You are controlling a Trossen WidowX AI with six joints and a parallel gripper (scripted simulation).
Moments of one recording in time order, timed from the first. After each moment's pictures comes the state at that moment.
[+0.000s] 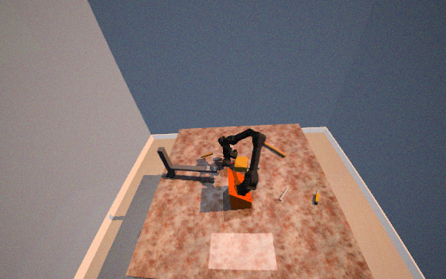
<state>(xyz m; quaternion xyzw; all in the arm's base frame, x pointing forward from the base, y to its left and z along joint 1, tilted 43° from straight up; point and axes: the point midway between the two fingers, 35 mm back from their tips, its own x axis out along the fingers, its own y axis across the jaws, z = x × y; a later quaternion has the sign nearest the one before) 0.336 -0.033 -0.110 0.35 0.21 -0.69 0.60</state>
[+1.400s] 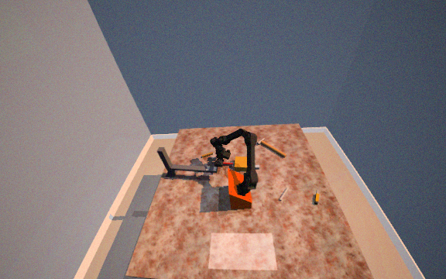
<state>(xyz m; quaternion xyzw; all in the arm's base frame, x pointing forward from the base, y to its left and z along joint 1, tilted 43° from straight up) 0.348 0.004 -0.152 0.36 0.21 -0.69 0.60</state>
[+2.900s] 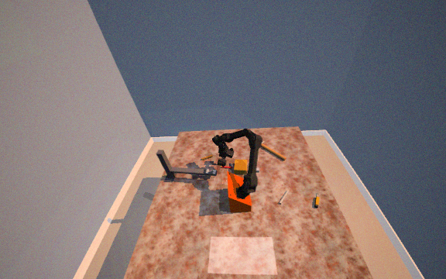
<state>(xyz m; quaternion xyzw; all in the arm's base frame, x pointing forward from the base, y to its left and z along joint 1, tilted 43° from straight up) 0.342 0.017 -0.092 0.36 0.21 -0.69 0.60</state>
